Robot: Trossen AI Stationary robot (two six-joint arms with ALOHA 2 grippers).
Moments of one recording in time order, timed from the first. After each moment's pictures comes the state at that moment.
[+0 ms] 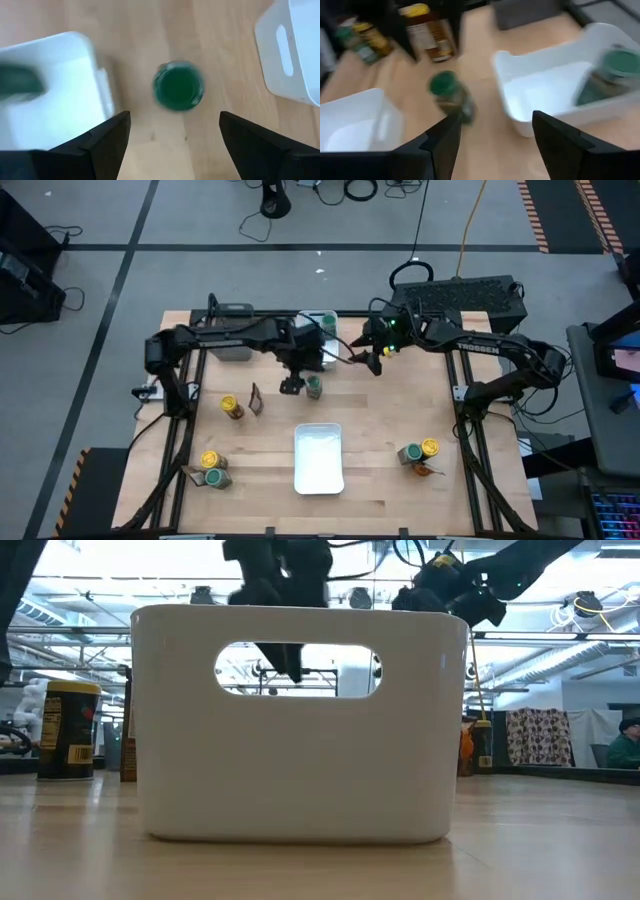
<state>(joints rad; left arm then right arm) 0.24 1.78 1.57 -1.01 0.12 0.43 -0.49 1.38 0.89 -0.09 -0.45 -0.01</state>
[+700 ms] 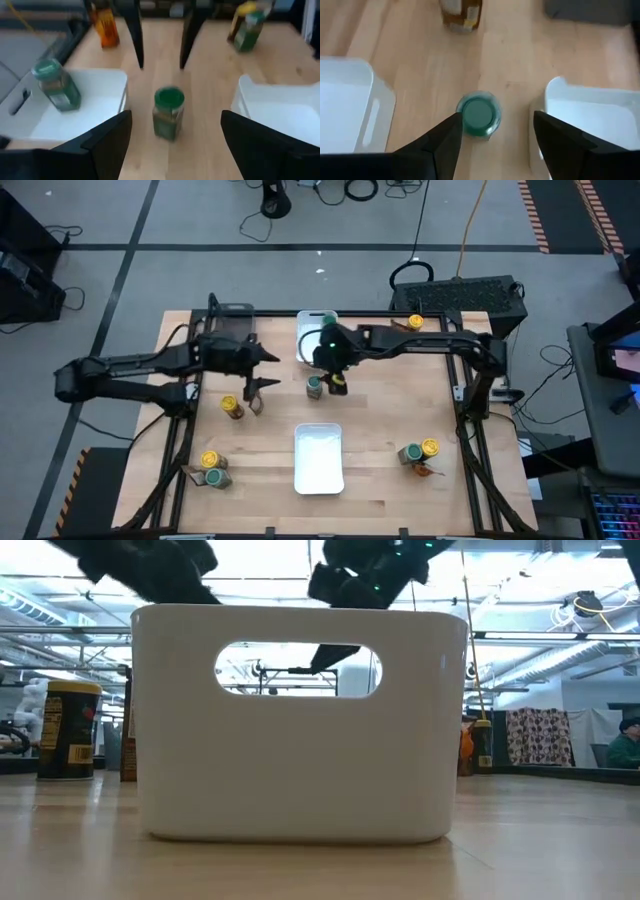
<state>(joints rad) 0.28 0.93 0.63 -0.15 0.21 0.11 -0.20 1.83 1.51 -0.57 -0.15 -0.25</state>
